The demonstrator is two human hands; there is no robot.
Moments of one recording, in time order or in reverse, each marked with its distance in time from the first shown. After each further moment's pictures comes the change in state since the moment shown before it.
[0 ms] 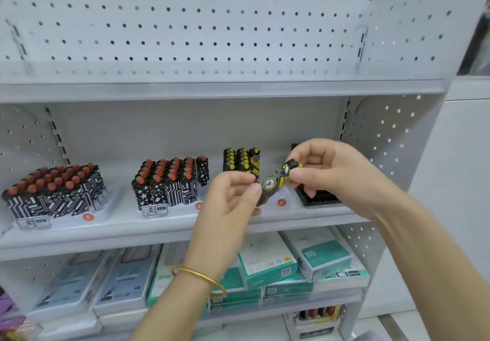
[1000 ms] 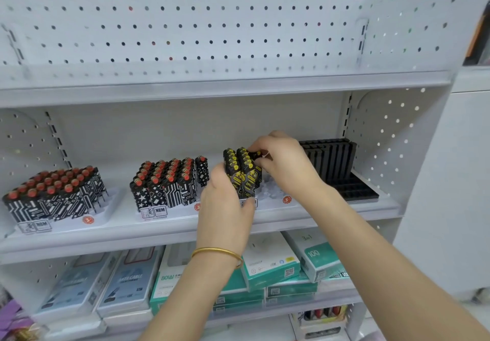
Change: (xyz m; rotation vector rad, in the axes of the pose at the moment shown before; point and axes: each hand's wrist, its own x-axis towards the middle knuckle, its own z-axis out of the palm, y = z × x) left_hand 0.031 -0.034 0.006 0.736 0.159 0.140; right_hand 0.074 0.040 0.036 -0.825 0.219 -0.150
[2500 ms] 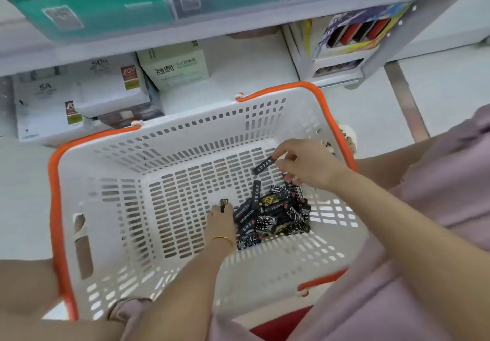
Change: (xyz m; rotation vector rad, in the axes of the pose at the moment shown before) left_hand -0.450 -0.324 0.152 0.570 -1.270 -0.547; right_hand -0.359 0.073 0.217 0.268 -0.912 0.869
